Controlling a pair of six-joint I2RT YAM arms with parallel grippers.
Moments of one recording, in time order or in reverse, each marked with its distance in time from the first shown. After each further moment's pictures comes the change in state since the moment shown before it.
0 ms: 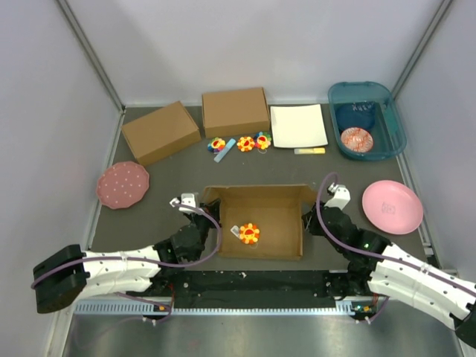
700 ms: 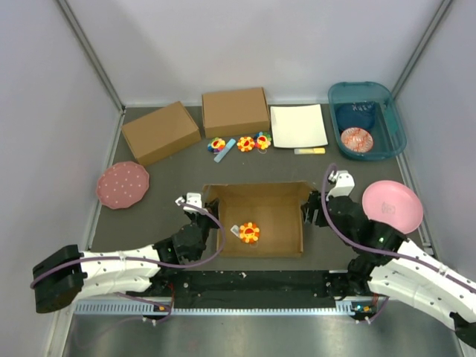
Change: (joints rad) left arm -0.013 -0.013 0.027 -0.056 -0.027 0.122; right arm 0.001 -0.013 0.228 -0.198 -0.001 -0.203
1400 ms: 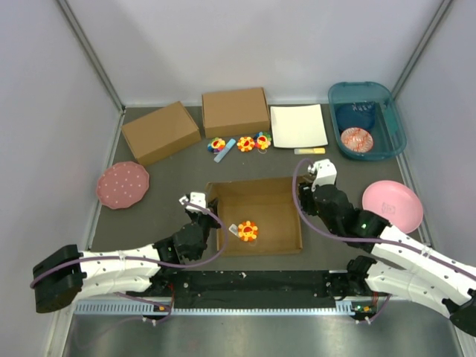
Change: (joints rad) left arm -0.002 0.000 0.020 -0.035 -0.005 0.086; right arm 0.000 0.211 0.092 0.106 0.080 -0.258
